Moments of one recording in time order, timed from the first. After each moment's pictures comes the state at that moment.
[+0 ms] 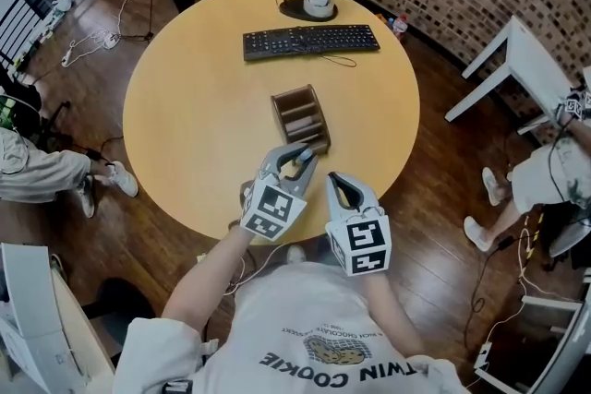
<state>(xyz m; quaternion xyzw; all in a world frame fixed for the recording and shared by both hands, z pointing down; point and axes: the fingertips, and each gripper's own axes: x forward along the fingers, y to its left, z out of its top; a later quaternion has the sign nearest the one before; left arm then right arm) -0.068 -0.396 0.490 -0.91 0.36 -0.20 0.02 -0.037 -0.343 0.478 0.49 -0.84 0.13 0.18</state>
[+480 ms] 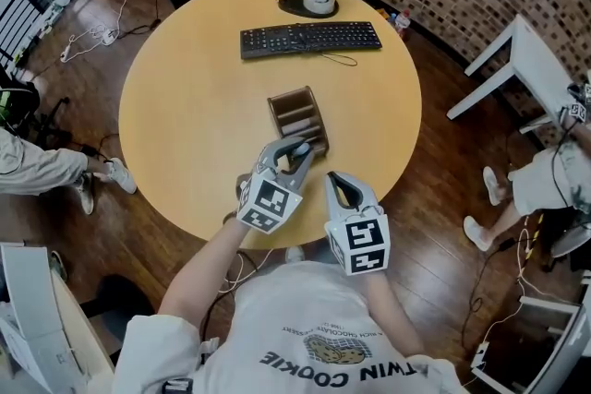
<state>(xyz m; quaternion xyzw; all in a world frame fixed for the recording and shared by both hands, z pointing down) -0.068 -0.425 0.505 -0.91 0.35 -0.21 0.04 -0.032 -0.362 0.490 0.49 -0.84 0.14 0.19</state>
